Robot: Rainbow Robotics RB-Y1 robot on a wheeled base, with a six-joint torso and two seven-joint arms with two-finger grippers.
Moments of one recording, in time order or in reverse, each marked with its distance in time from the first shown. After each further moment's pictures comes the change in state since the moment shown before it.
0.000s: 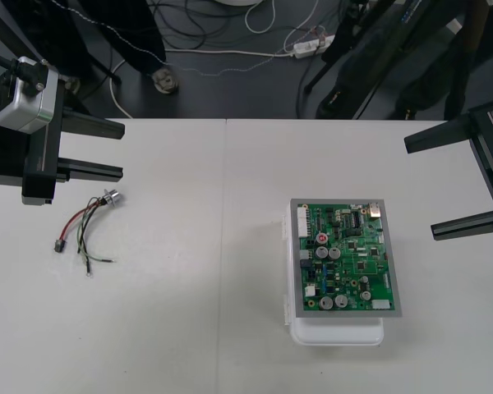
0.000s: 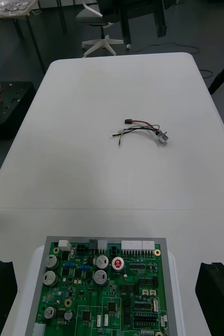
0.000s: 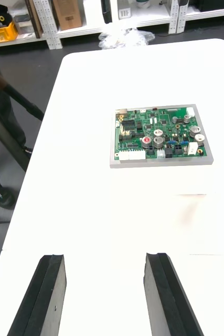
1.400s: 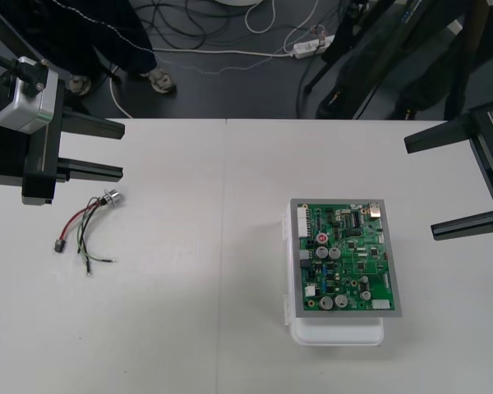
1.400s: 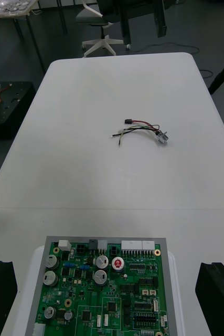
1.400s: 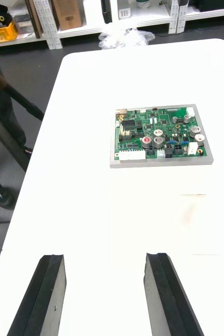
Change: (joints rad) right arm 0.000 0.000 0.000 0.000 0.000 0.000 0.000; left arm 0.000 0.000 0.000 0.000 0.000 0.000 0.000
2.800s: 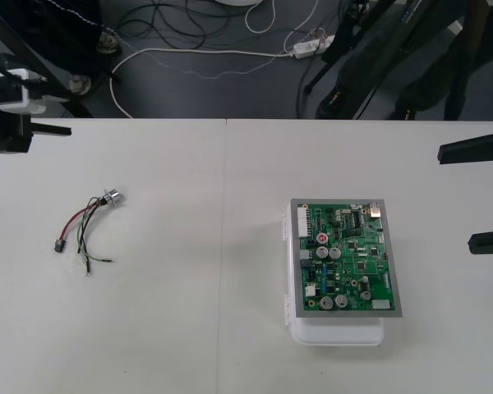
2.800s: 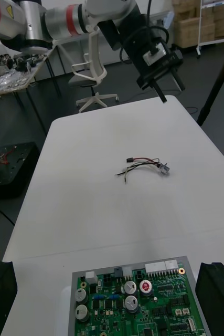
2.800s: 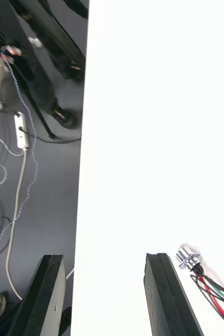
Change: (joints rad) right arm 0.203 0.066 -0.155 0.026 -0.192 -0.004 0.015; left arm -0.192 -0.043 -0.159 0.443 -0.288 -0.022 -0.357
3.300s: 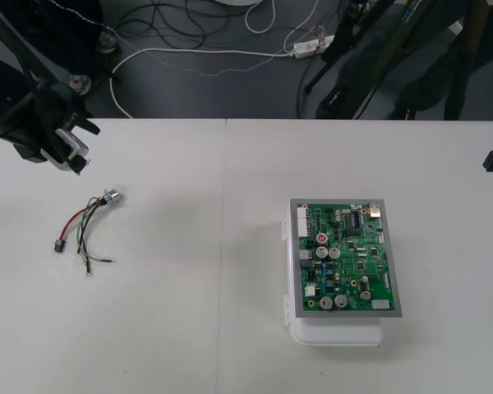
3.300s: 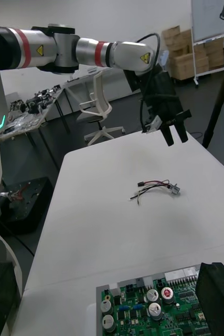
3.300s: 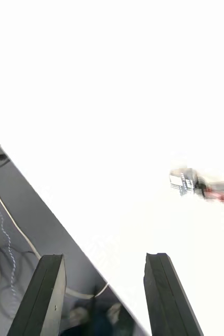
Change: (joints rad) right arm 0.094 0.001 -0.070 0.110 -0.182 -0.080 0.049; left arm -0.644 0.096 -0.892 0.168 -0.040 0.079 -0.474
